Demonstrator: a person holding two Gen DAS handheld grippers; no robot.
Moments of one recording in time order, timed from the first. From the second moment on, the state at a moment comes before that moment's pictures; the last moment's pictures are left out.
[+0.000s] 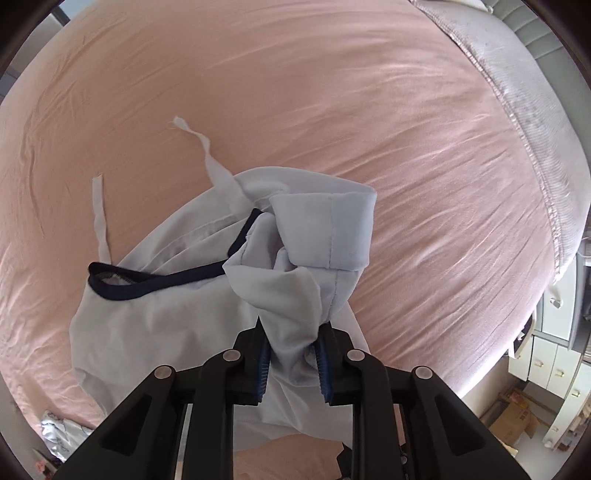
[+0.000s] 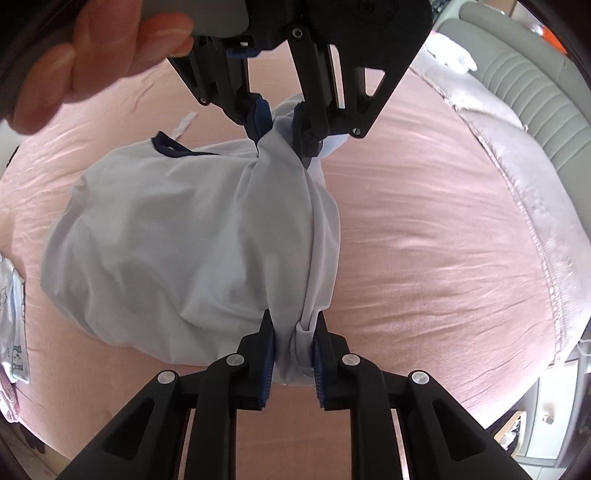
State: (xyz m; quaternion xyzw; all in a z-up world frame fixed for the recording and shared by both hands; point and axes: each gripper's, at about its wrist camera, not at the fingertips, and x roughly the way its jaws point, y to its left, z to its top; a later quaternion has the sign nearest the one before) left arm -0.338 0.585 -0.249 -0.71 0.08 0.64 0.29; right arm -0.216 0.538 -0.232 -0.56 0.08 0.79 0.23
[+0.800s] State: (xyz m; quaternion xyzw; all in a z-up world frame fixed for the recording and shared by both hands) left arm -0.371 0.457 -0.203 -0.69 -0.06 0.67 0.26; right arm -0.284 0.404 -0.197 -0.57 -0.03 0.81 0.17
